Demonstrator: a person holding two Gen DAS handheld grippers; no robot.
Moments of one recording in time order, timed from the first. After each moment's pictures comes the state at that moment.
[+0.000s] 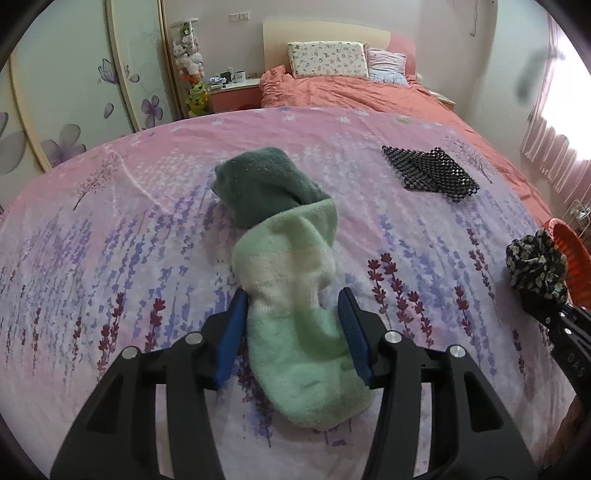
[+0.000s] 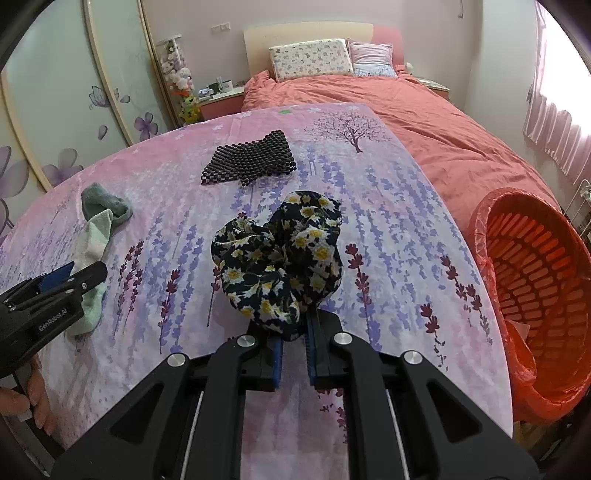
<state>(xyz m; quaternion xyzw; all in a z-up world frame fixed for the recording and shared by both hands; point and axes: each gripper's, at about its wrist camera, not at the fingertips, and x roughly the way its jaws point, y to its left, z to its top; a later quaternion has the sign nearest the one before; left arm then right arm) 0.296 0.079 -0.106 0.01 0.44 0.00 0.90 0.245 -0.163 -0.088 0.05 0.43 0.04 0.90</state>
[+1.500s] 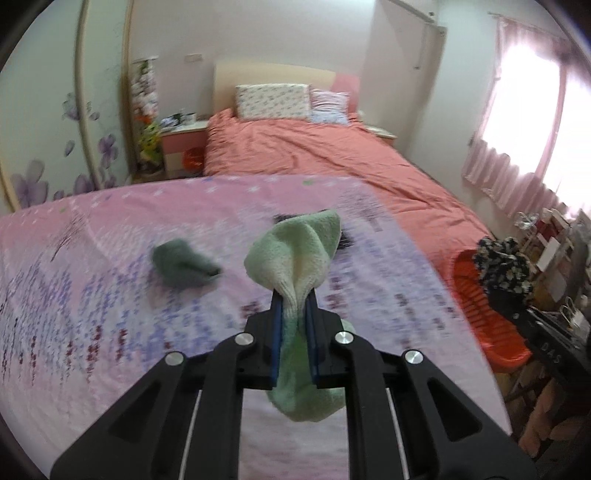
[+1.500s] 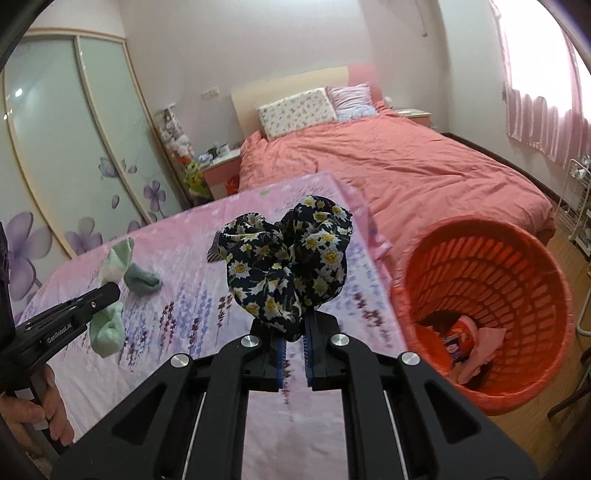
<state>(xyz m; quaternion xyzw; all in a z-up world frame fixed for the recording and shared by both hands) 0.245 0.016 -0.011 -0.02 0.36 -0.12 0.92 0.187 -0.236 -0.018 0.13 0.33 0.03 0.94</state>
